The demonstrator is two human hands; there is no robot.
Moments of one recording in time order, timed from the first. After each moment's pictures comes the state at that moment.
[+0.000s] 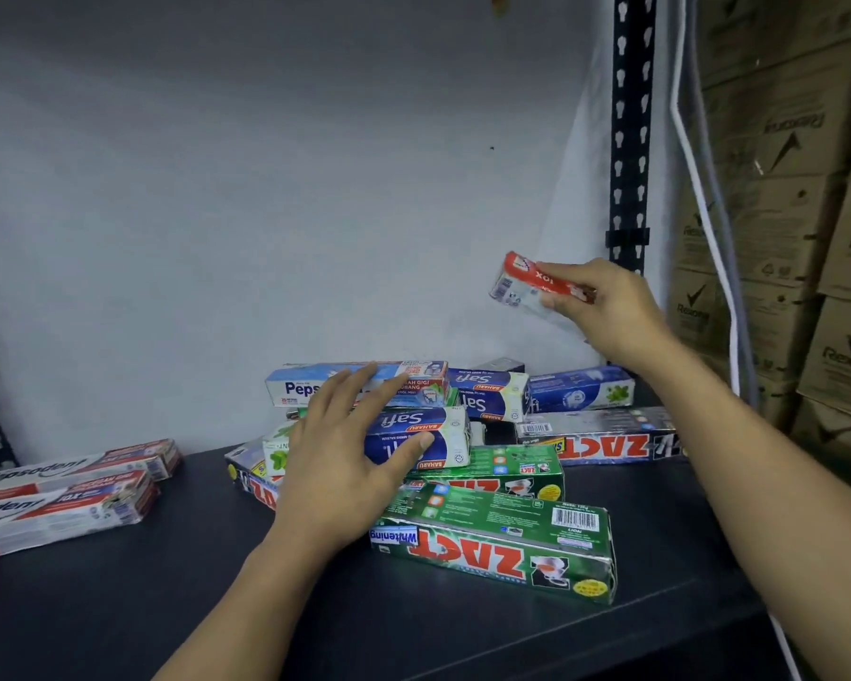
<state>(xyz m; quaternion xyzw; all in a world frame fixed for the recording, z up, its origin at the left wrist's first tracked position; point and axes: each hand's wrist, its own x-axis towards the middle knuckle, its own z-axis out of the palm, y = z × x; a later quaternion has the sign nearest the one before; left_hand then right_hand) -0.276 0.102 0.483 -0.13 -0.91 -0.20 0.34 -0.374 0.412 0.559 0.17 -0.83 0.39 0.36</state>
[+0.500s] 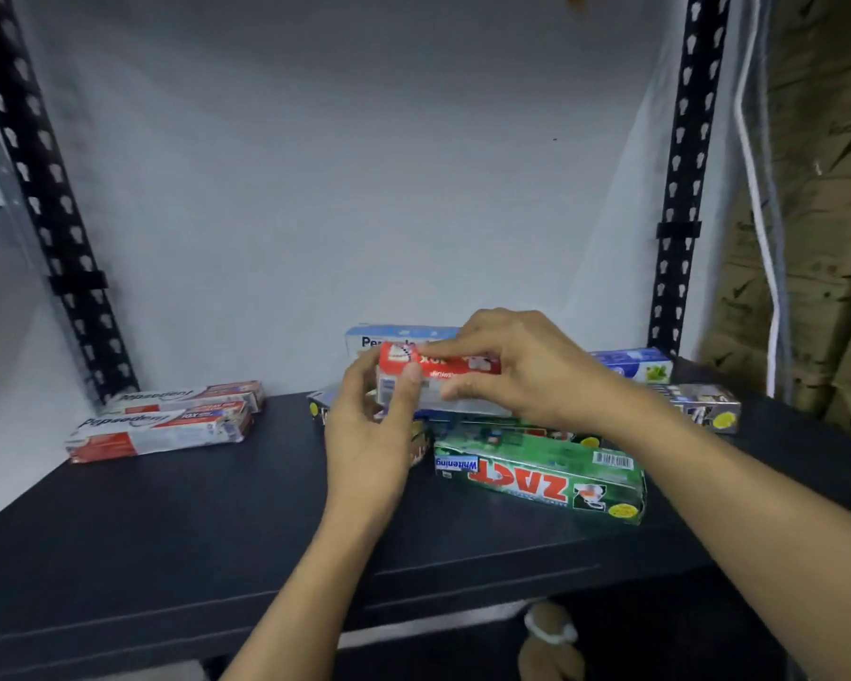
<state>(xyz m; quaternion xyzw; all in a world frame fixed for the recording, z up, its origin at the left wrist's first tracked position) -0.192 0.105 0.485 -0.05 -0.68 -0.64 0.34 -0.239 0.281 0.555 0.41 -0.86 0.22 0.22</state>
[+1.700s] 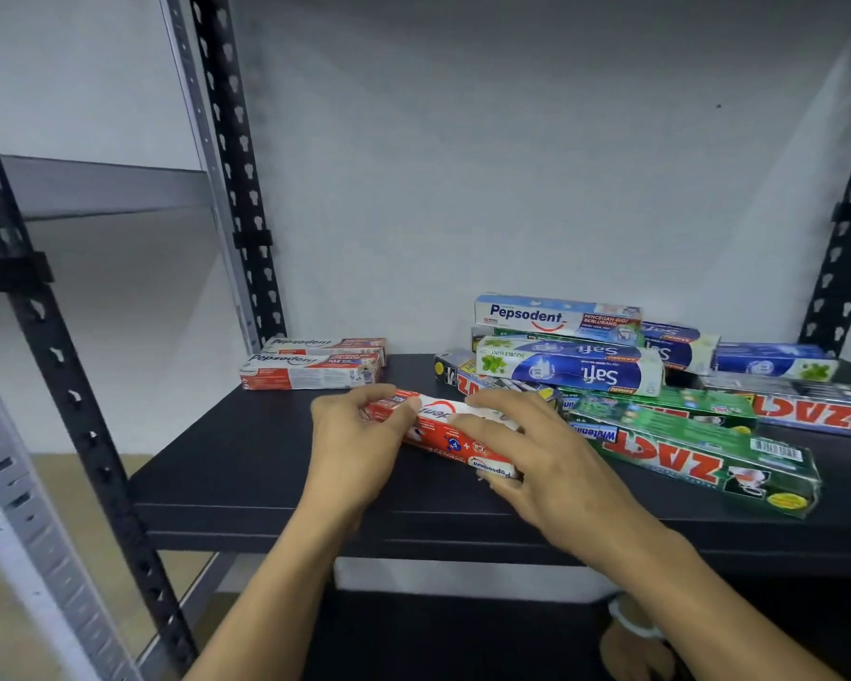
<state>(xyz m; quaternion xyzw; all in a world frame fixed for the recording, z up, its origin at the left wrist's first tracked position) -0.128 -0.033 0.461 0.14 -0.78 -0.53 0.30 -0.171 0.180 0.450 0.48 -0.79 0.22 0.32</state>
